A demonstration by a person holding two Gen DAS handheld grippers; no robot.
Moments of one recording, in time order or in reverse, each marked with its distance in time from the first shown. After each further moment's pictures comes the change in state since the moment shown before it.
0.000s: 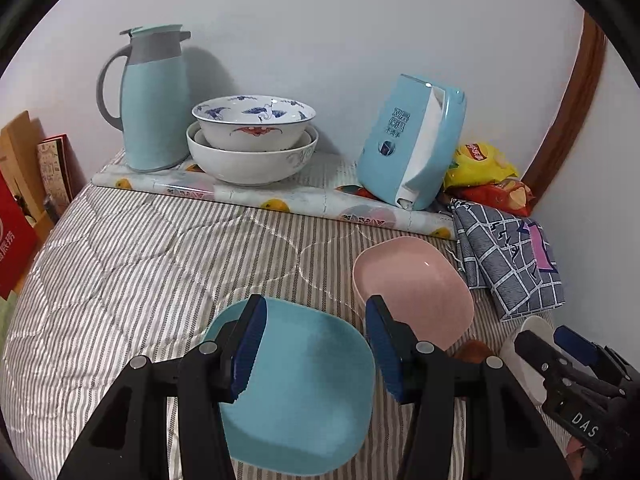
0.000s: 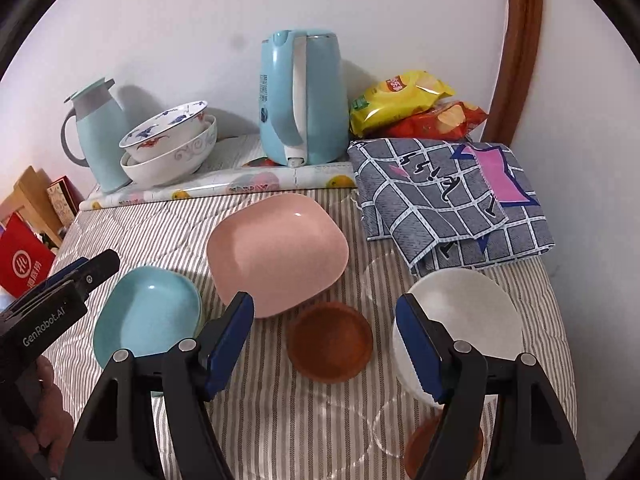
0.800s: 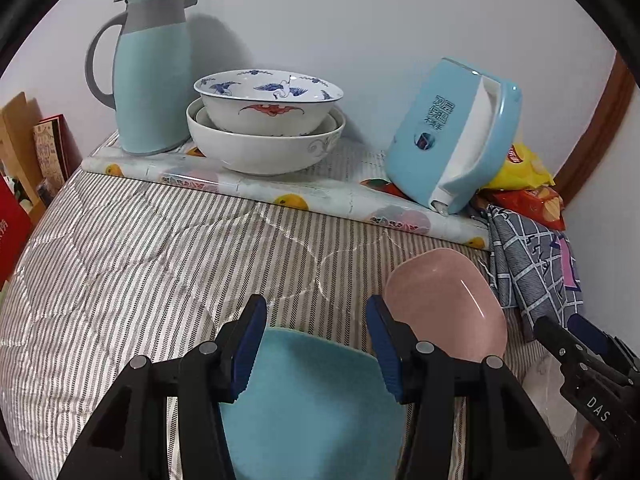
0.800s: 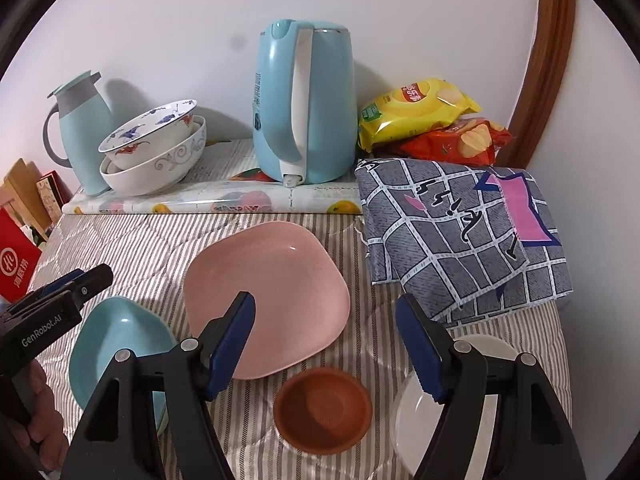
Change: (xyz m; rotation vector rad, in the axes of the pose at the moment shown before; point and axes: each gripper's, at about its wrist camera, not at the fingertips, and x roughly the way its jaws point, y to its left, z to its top) left arm 0.052 0.018 0.021 -0.056 0.065 0.029; right arm 0.048 0.001 0.039 -0.051 0.002 -0.013
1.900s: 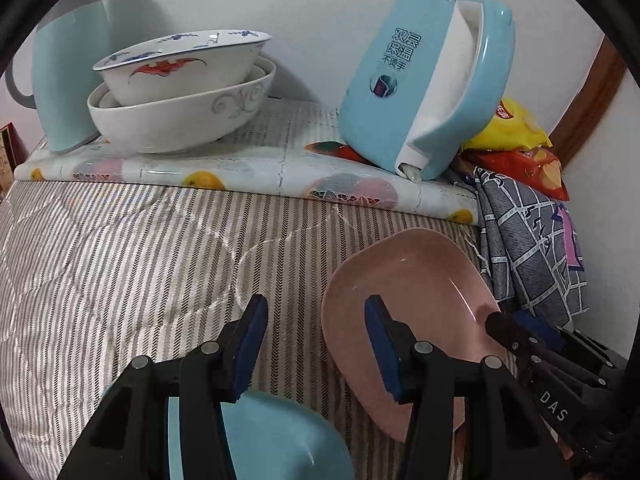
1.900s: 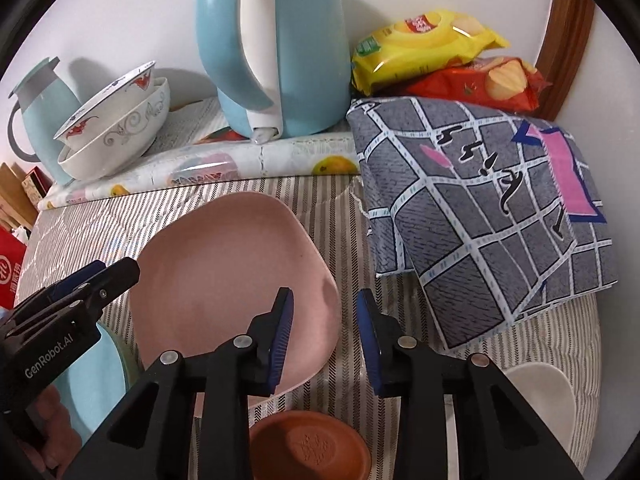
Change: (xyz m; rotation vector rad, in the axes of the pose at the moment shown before) left arm 0.068 -0.050 0.004 0.082 0.104 -0.073; right arm 0.081 -0.016 0.004 0.040 0.171 0.030
